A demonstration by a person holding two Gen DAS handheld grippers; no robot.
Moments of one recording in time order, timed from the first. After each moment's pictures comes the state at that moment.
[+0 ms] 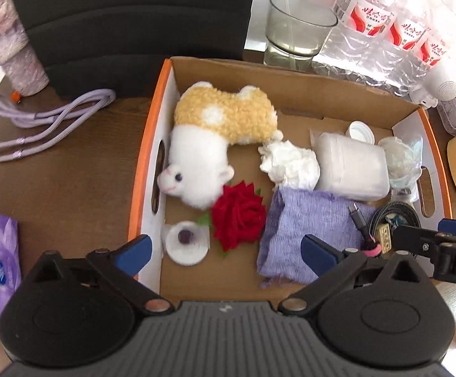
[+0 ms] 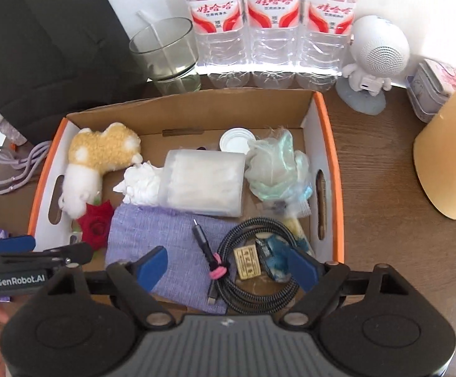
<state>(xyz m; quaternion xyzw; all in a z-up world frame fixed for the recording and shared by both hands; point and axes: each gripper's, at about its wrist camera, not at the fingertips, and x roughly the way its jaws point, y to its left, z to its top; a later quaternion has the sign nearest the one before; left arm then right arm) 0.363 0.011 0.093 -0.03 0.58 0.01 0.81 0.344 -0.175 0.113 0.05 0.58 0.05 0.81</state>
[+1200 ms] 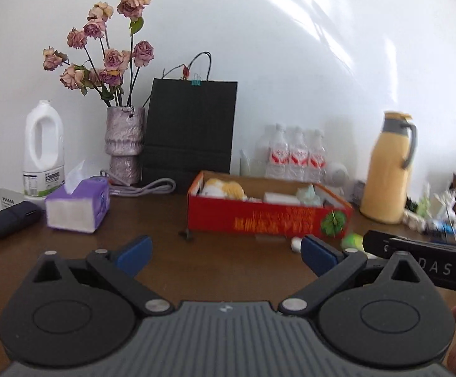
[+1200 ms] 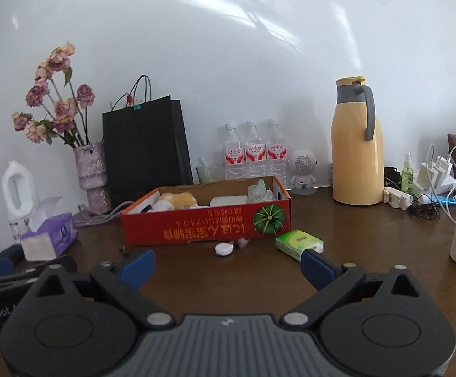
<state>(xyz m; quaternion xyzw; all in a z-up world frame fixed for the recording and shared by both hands) -0.105 -0.015 0.055 -0.02 0.12 0.01 0.99 -0.096 -0.168 0.062 0.05 0.14 0.04 0.99</state>
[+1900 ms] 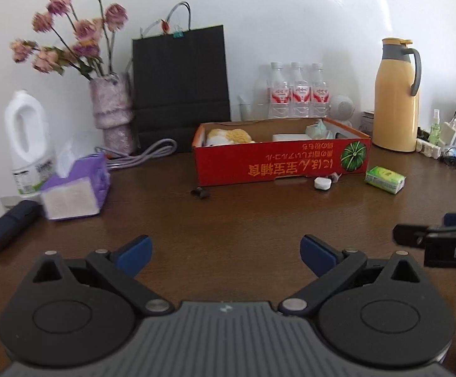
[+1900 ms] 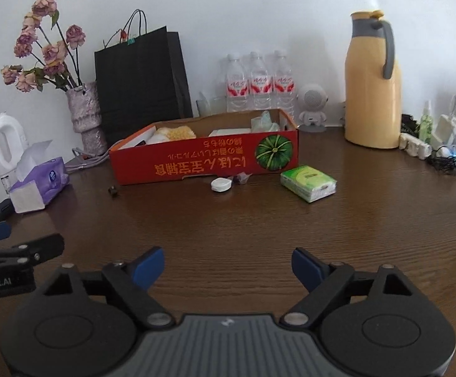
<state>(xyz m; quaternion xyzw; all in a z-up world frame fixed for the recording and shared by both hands) -0.019 0.013 0.034 0.04 0.23 -0.01 0.97 -0.031 -0.180 0.028 0.05 0.27 0.07 0.96</state>
